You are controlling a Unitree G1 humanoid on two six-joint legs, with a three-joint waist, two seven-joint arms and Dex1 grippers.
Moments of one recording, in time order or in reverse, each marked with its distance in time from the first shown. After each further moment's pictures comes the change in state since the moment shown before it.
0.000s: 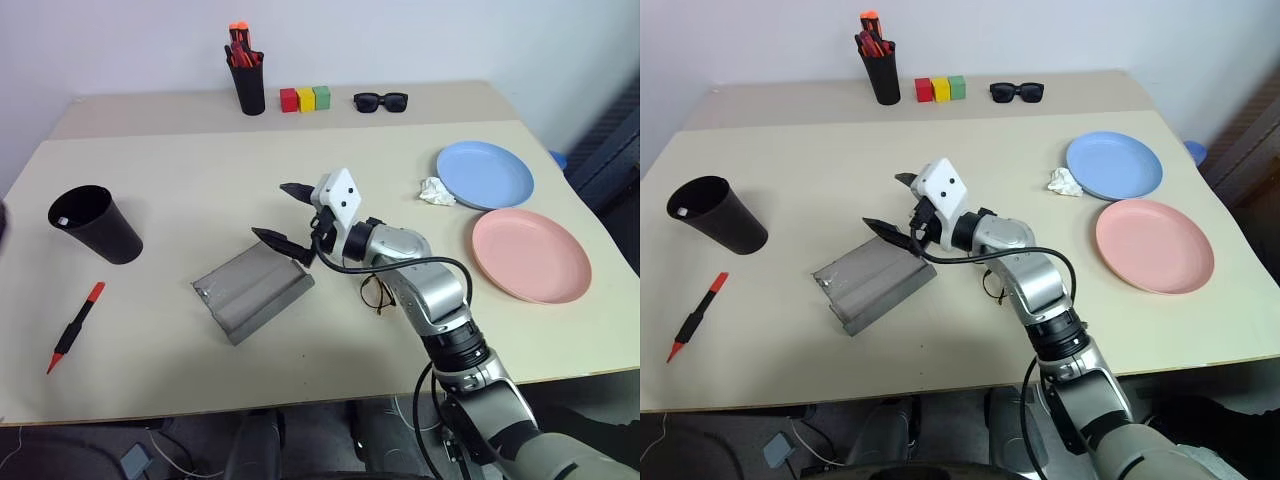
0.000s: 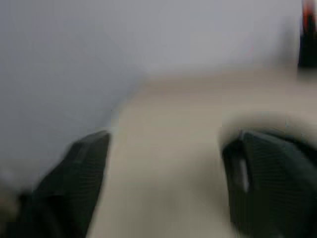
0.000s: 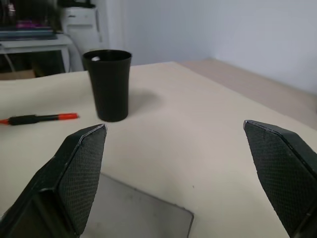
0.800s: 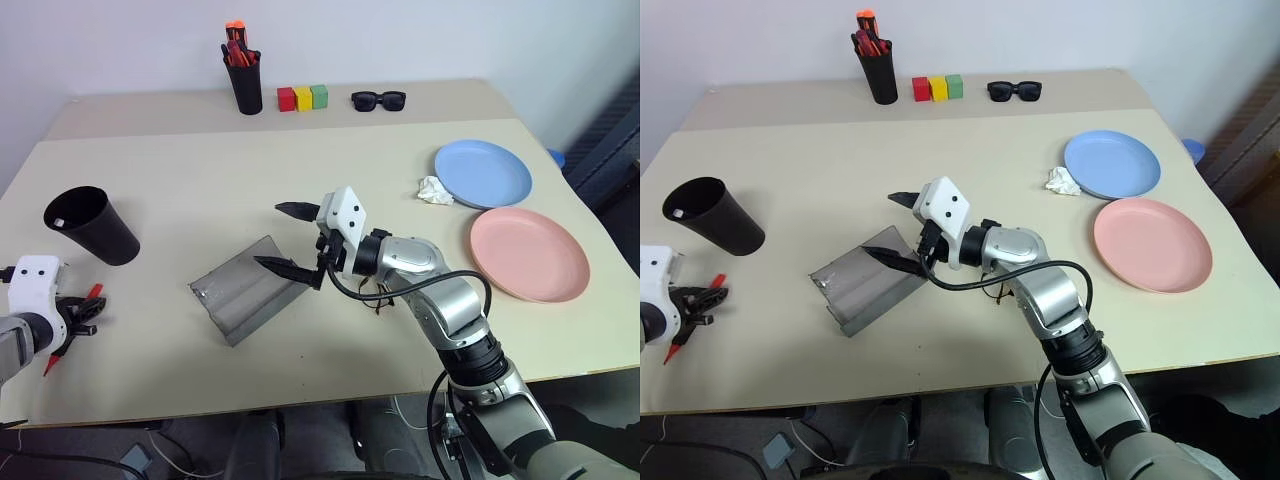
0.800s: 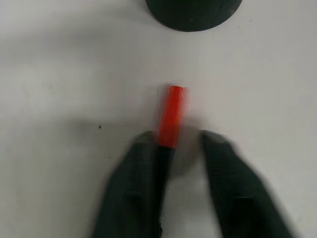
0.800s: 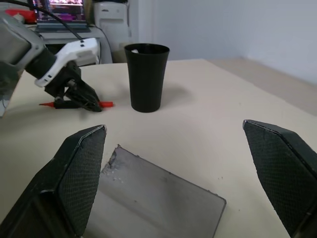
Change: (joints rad) left arm -0.143 0.127 -0.341 0.113 0.104 0.444 -0.033; right arm 0.060 -0.038 0.039 -0.117 0.023 0.029 0.052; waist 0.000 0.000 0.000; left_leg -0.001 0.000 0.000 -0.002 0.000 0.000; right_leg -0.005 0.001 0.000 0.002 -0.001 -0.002
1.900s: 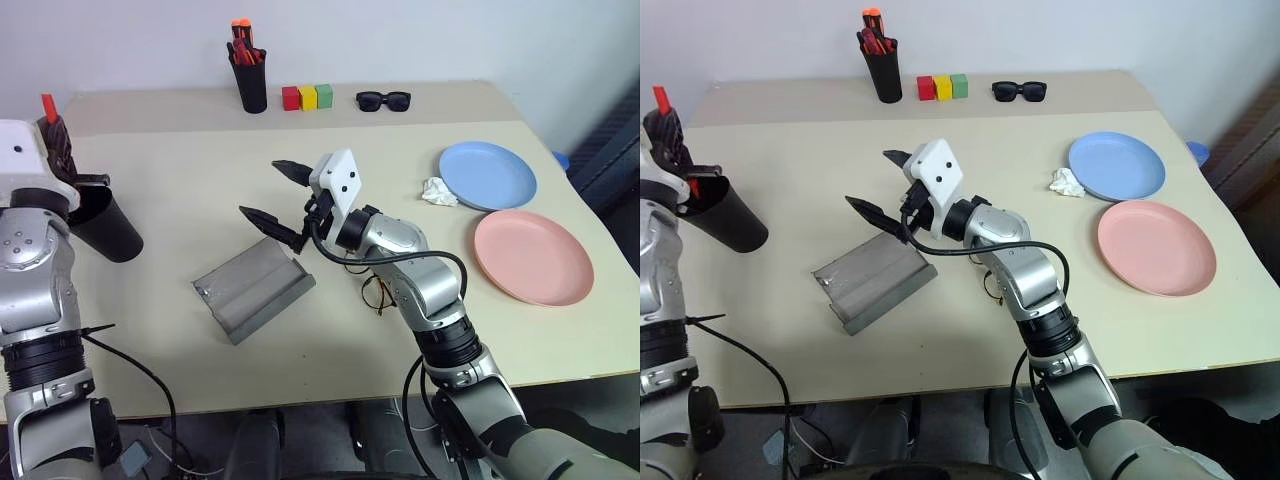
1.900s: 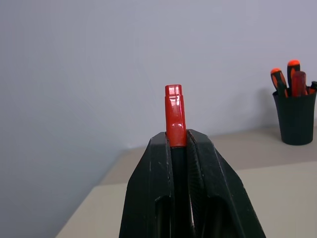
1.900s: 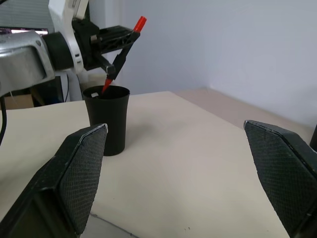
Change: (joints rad) left arm -0.516 -0.270 -0.063 0.196 0.262 -0.855 0.284; right arm -0.093 0.142 -0.056 0.117 -0.029 -0.077 -0.148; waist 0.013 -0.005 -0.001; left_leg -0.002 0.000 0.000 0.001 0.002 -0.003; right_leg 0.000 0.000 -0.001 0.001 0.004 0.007
